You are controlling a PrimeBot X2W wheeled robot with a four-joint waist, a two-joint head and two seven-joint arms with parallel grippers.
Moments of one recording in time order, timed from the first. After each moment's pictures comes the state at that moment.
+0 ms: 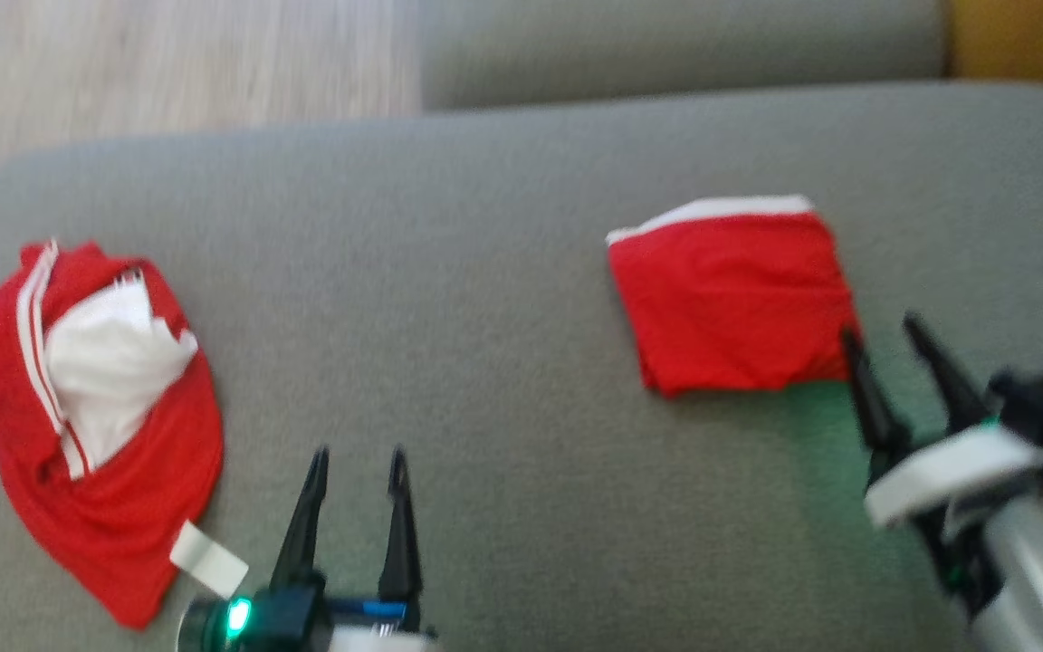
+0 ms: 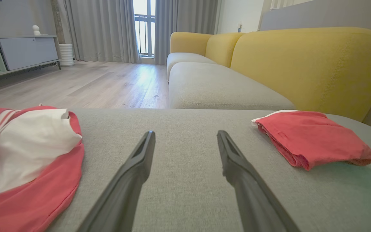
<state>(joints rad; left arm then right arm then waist) 0.14 0.05 -0.36 0.06 -0.18 0.21 -0.26 -0.14 -0.29 0.25 0.37 0.45 0.13 -0.20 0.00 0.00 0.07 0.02</state>
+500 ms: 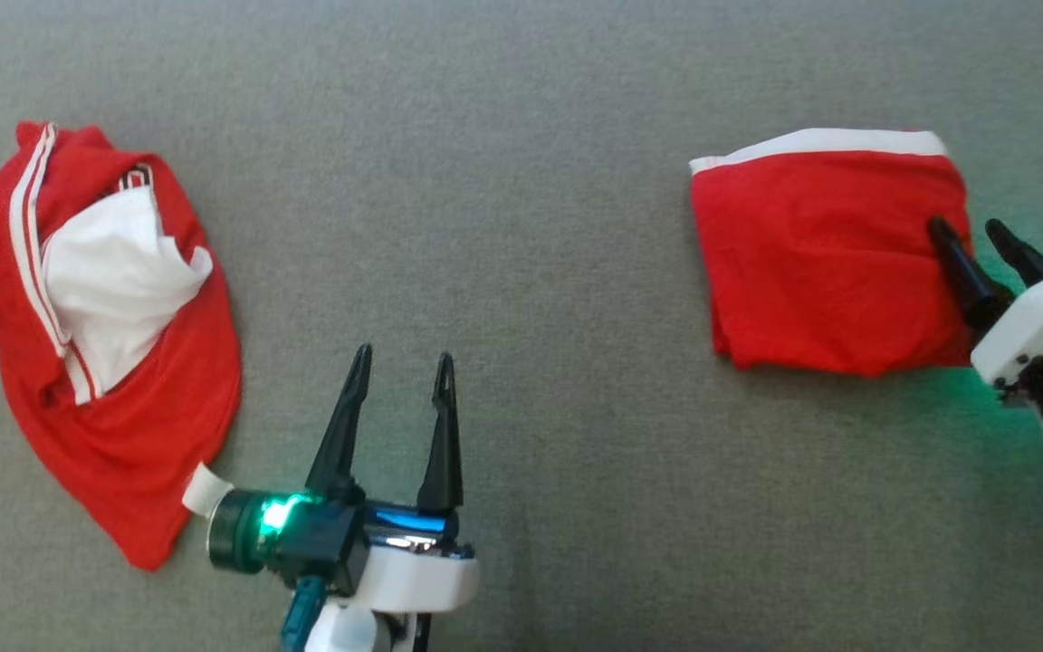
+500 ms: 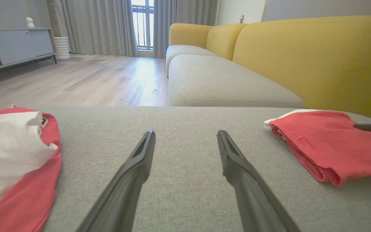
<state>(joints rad) -0.08 0.05 -0.46 0.06 -0.19 0.21 -0.26 -0.45 -0.47 0.24 0.49 0.77 0.13 0.24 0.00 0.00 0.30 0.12</state>
